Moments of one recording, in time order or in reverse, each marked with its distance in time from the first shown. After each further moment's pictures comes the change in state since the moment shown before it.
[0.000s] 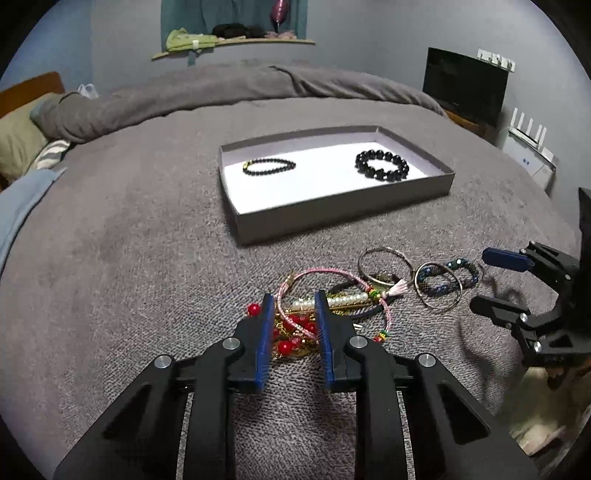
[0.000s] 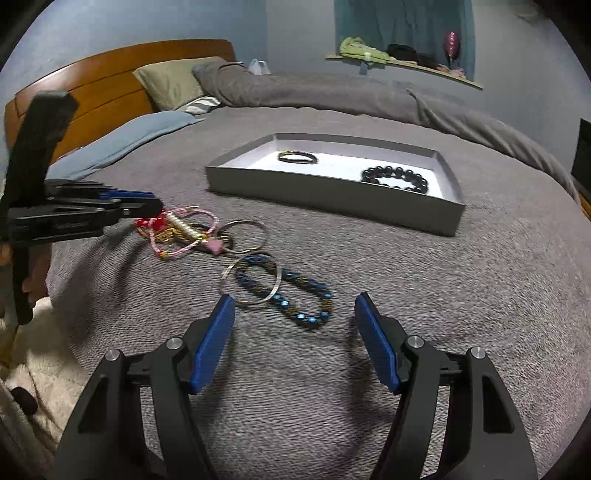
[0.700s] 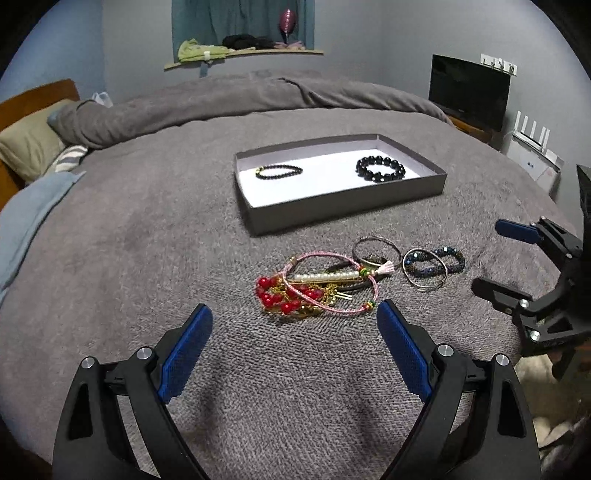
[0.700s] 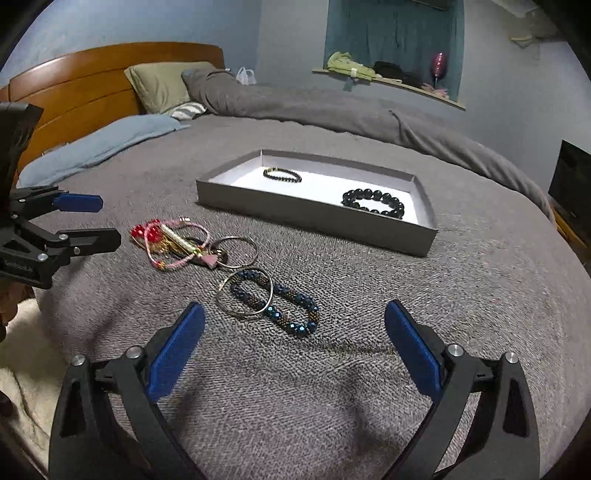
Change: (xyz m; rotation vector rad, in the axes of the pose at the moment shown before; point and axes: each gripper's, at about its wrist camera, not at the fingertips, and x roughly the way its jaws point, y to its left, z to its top) left arm -0.035 -0.010 -0.022 0.000 -0.045 0.044; right arm -0.015 0.014 0.007 -0.038 -0.032 -0.125
